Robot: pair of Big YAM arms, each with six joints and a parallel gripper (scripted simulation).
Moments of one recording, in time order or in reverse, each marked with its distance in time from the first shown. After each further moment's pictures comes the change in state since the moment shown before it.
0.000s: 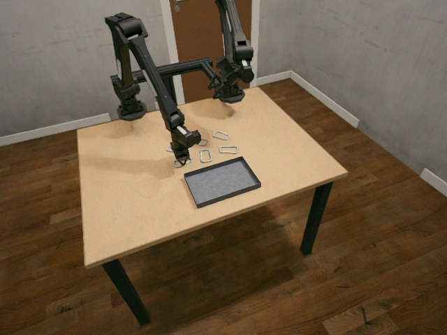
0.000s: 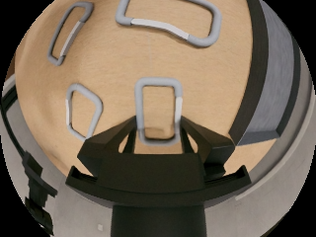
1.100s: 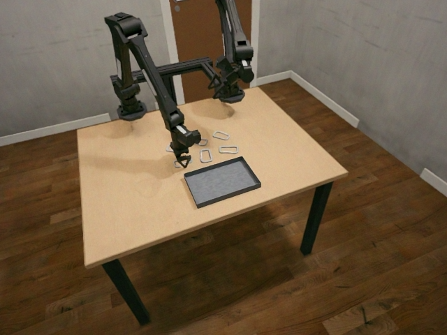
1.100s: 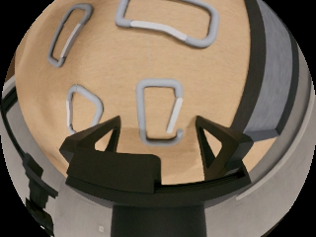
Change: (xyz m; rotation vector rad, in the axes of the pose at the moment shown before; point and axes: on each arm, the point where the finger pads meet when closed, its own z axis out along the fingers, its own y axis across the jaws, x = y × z) left arm 0.000 0.000 0.000 0.000 0.000 0.000; right arm -0.002 -0.001 -0.002 0.009 -0.011 0.009
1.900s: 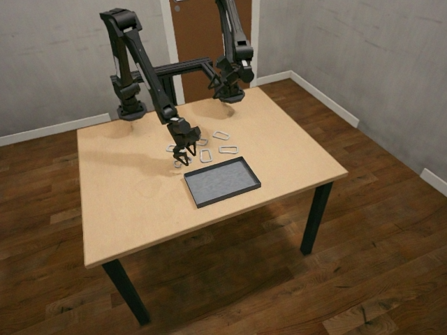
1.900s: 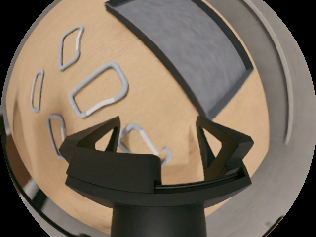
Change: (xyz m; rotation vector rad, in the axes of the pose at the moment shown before) left arm 0.000 0.000 0.000 0.000 0.000 0.000; right arm -0.032 -0.046 -0.033 0.330 -0.350 0.664
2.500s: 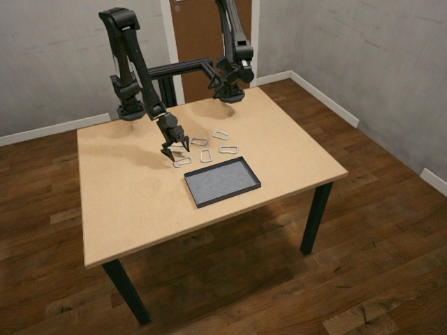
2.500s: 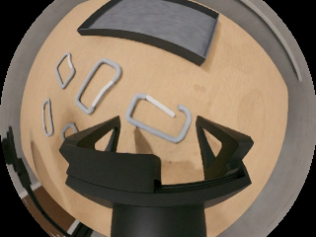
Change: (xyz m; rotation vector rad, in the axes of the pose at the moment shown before) left arm 0.000 0.000 0.000 0.000 0.000 0.000; right arm 0.053 0.019 -0.023 0.072 -0.107 0.465
